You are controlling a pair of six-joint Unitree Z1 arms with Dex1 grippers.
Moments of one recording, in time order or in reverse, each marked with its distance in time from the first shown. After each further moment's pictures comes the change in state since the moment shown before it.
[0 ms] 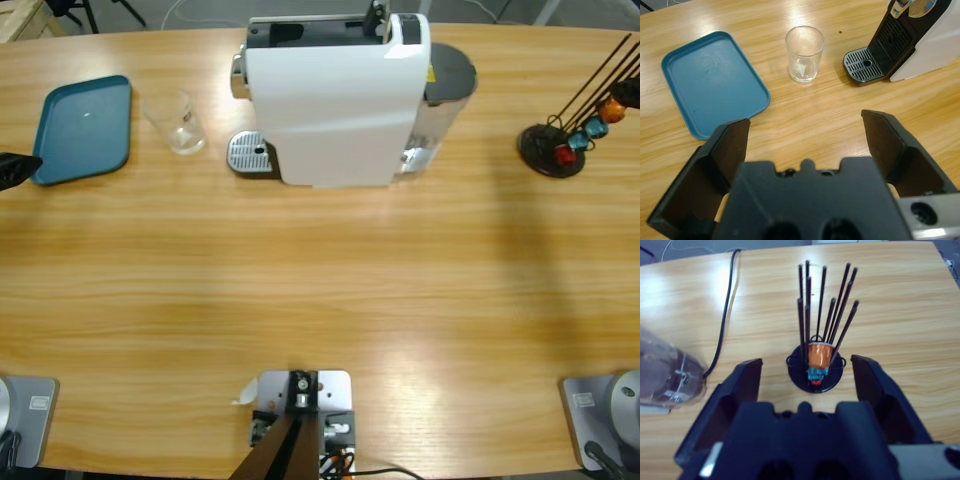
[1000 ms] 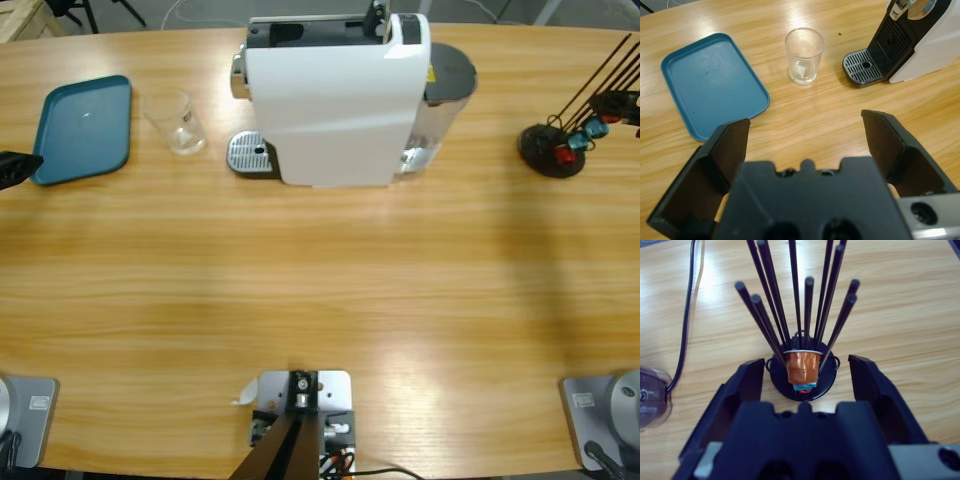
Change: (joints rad) arm 0 0.000 0.000 0.008 -0.017 0.000 0.000; arm 1 -0.067 0.176 0.034 -0.128 0.000 0.011
